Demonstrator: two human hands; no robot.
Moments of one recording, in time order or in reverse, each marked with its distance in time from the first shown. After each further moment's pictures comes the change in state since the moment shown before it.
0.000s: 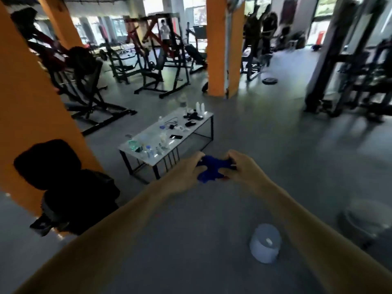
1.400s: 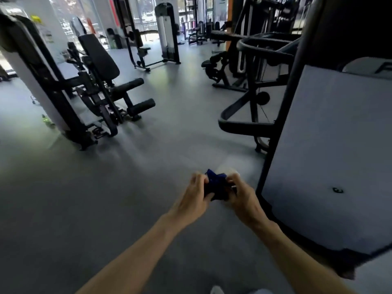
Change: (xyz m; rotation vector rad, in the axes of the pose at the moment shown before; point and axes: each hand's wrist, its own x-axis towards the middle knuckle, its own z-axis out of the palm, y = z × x) left_hand 0.847 0.106 0.279 -0.132 -0.670 1.207; right_hand 0.350 0.433 -0.291 -0.380 1.348 0.825
